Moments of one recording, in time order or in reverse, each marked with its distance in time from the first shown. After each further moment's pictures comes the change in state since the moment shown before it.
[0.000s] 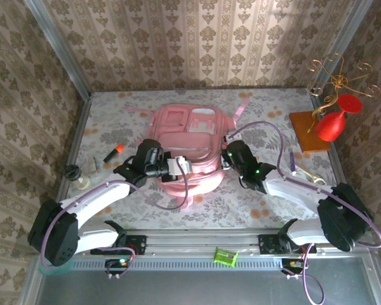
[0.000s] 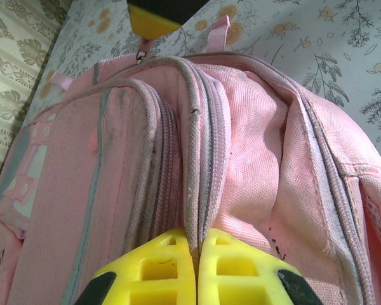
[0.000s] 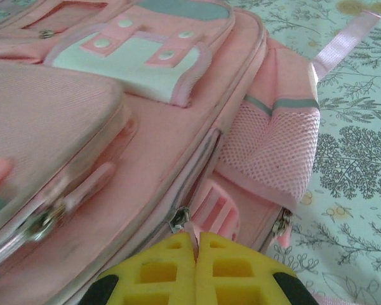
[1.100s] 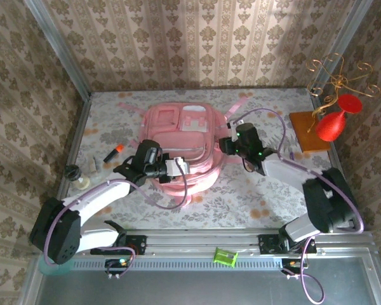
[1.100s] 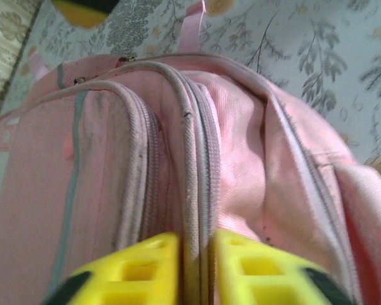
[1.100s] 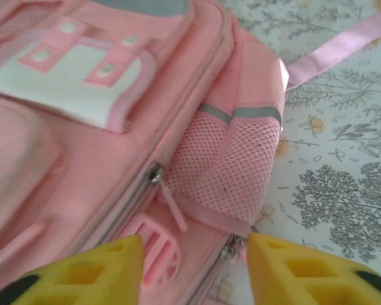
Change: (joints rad) left arm 0.032 0.019 -0.011 -0.034 0.027 0.015; right arm -0.196 0.105 0.106 0.011 -0.325 -0.117
